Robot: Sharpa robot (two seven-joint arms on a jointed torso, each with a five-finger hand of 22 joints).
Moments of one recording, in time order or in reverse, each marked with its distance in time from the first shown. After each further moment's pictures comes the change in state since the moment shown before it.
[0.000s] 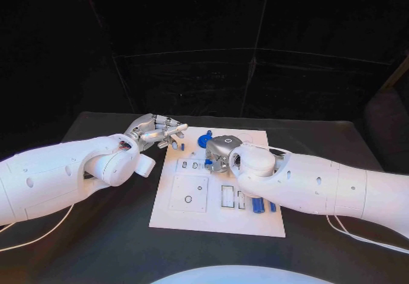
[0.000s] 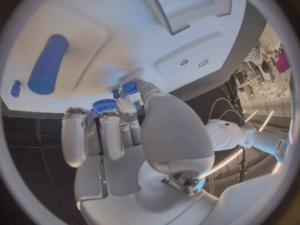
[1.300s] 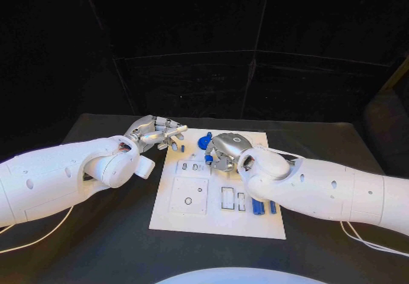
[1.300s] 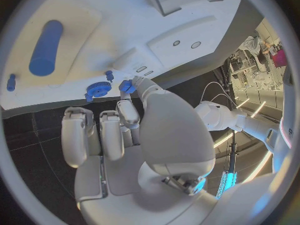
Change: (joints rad) left arm 0.000 -0.004 -0.001 0.000 0.000 0.006 0.005; left_hand 0.004 0.004 0.011 0.006 0.000 -0.015 0.007 -0.027 -0.021 -0.004 0.004 0.018 -0.005 -0.001 0.006 0.020 0.011 0.000 0.000 0.000 0.000 -0.001; right arm -0.004 -0.086 -0.003 0.072 0.058 -0.225 0.129; right_hand 0.023 0.033 0.084 -0.035 0.046 0.051 -0.011 0.028 0.005 0.045 -0.020 0.051 0.048 0.000 0.000 0.000 0.000 0.000 0.000 0.000 0.004 0.000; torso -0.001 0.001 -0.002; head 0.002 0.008
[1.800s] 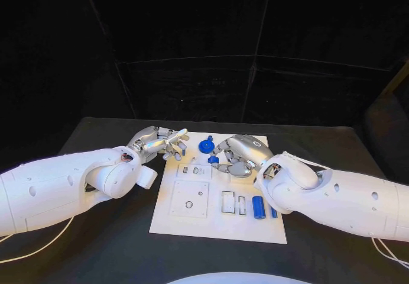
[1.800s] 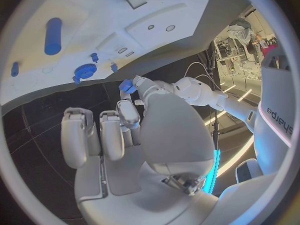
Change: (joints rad) left arm -0.004 -0.005 -0.046 0.021 0.082 0.009 0.032; left_hand -0.140 0.047 -0.025 0.066 0.000 -0.012 0.012 -0.058 -0.045 -0.053 0.020 0.028 0.002 -0.070 0.018 -0.090 -0.139 0.000 -0.025 0.022 -0.030 -0.015; right arm 0.000 -0.173 0.000 0.167 0.096 -0.167 0.204; right_hand -0.015 -0.002 0.003 0.003 -0.014 0.001 -0.001 0.000 0.000 0.000 0.000 0.000 -0.003 -0.004 -0.004 0.004 0.001 0.000 0.004 -0.003 0.008 0.000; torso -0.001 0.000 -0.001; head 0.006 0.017
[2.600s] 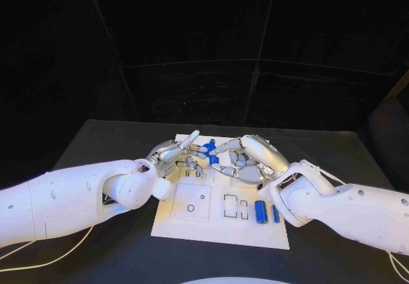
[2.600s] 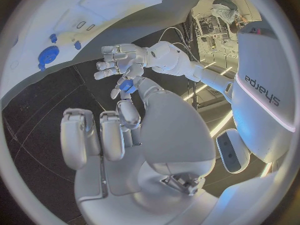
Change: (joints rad) left arm -0.029 0.063 -0.014 0.029 0.165 0.074 0.016; left_hand -0.232 0.081 -0.138 0.002 0.000 -0.017 0.017 0.000 -0.035 -0.189 0.032 0.052 -0.026 -0.189 0.037 -0.139 -0.217 0.000 -0.082 0.036 -0.087 -0.056; right arm 0.000 -0.089 -0.001 0.115 0.265 -0.160 0.352; right_hand -0.005 -0.006 -0.001 0.000 -0.006 0.003 -0.004 -0.001 0.001 0.004 -0.004 0.000 0.006 0.000 0.000 0.007 0.000 0.000 0.000 0.000 0.004 0.000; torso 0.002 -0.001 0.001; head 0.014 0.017
